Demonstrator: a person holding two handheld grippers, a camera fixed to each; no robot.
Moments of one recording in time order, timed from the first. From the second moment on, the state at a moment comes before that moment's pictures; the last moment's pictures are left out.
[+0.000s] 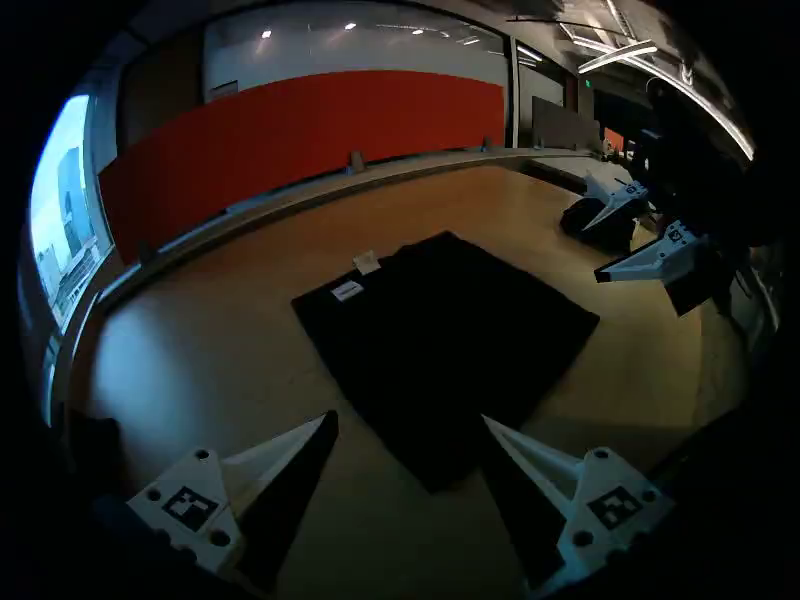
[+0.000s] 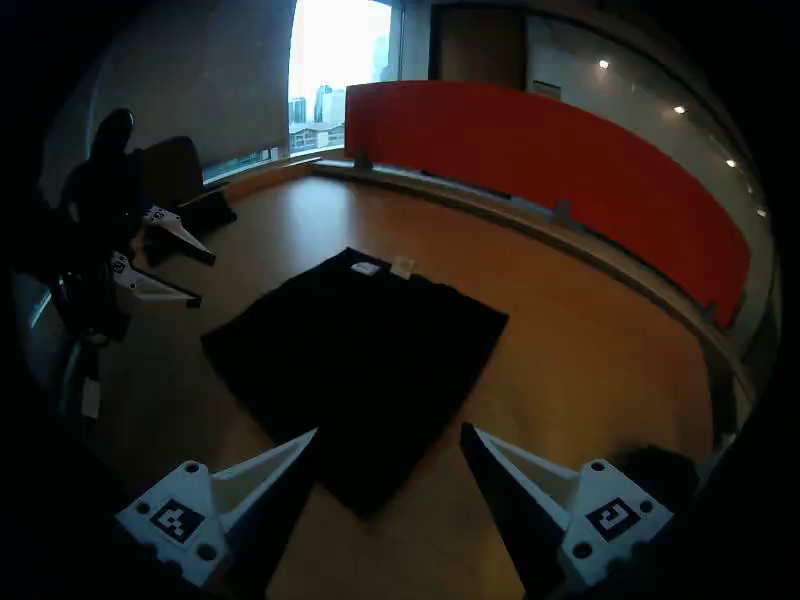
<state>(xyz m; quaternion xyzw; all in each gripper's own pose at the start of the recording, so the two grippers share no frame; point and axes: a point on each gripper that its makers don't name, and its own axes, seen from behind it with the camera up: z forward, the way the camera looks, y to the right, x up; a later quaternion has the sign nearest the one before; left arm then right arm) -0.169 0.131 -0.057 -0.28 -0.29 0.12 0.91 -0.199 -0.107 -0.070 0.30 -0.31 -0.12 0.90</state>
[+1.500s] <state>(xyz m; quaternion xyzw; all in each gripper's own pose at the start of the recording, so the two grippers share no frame) -0.248 0.141 -0.086 -0.32 -0.39 0.15 0.85 -0.276 -0.100 -0.101 0.34 -0.39 -0.15 0.84</state>
